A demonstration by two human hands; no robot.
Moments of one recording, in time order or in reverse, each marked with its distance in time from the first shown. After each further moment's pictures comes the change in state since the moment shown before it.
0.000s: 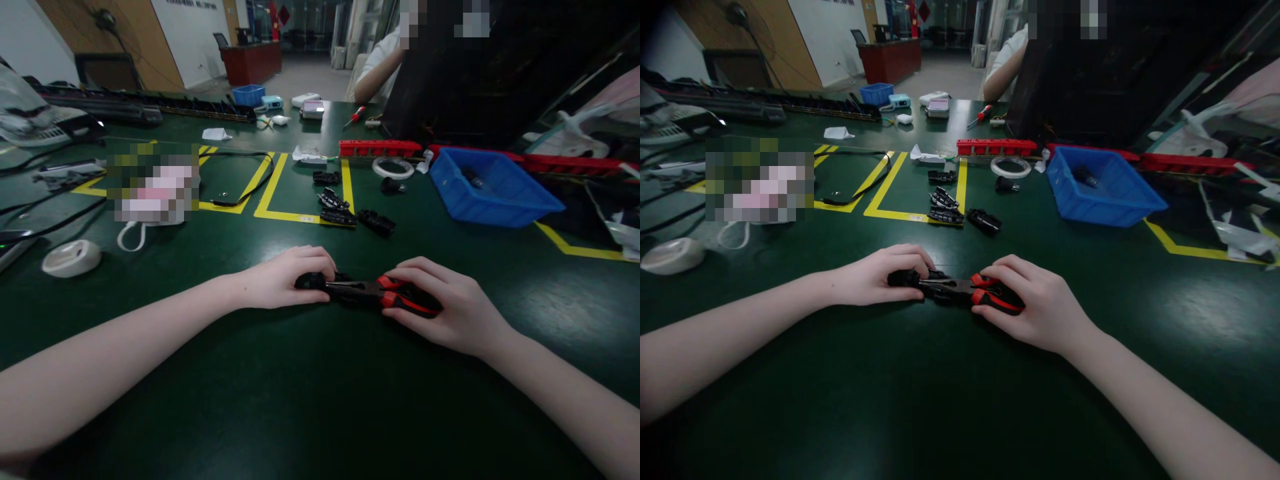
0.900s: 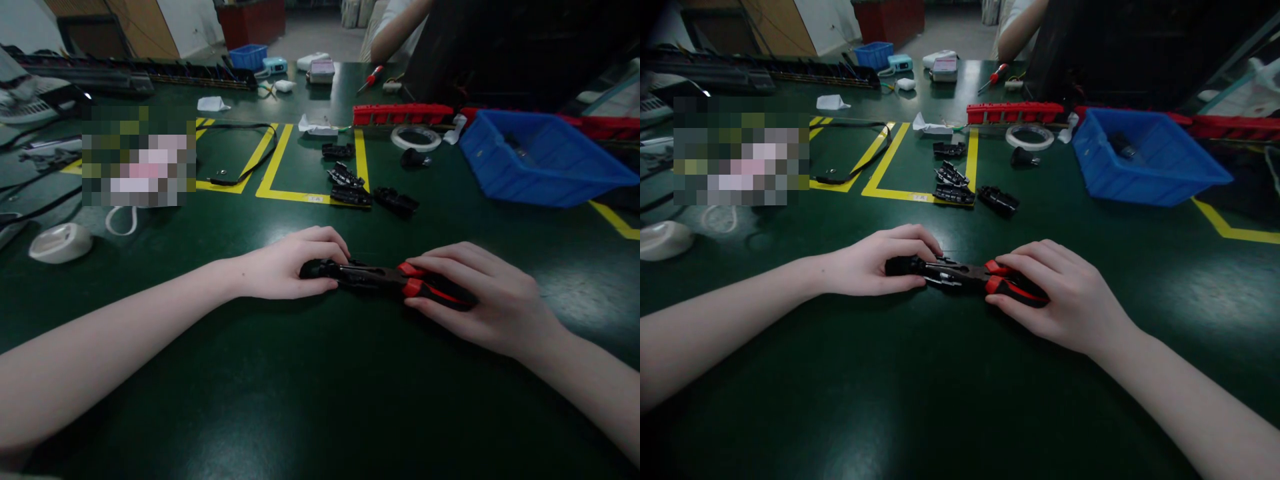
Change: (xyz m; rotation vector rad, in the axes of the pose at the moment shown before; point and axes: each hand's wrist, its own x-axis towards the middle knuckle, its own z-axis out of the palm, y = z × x) left_hand -0.001 -0.002 -0.003 -0.059 -0.001 -0.015; right_hand 0.005 -0.002 -0.001 -0.060 0.053 -0.073
